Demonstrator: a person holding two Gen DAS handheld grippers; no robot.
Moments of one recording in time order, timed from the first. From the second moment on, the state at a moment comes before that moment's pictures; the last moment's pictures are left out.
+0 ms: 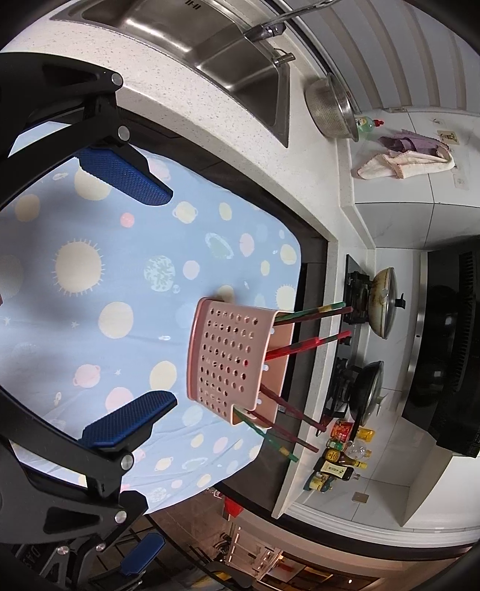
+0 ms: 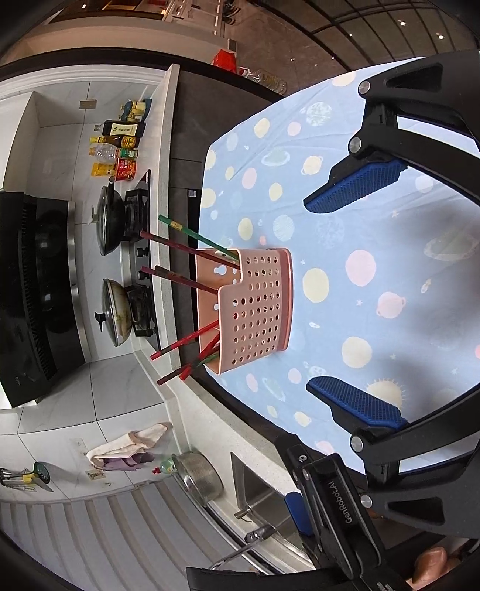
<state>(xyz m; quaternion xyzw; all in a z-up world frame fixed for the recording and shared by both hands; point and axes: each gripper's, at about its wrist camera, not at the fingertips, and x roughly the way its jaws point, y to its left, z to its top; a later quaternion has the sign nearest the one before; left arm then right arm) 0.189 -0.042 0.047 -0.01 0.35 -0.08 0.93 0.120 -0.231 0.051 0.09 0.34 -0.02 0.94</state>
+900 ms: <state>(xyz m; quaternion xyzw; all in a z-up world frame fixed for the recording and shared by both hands) 0.156 -0.056 0.050 0.03 0.36 -0.04 0.93 0.097 -0.247 0.048 0.07 0.36 -0.06 0.93</state>
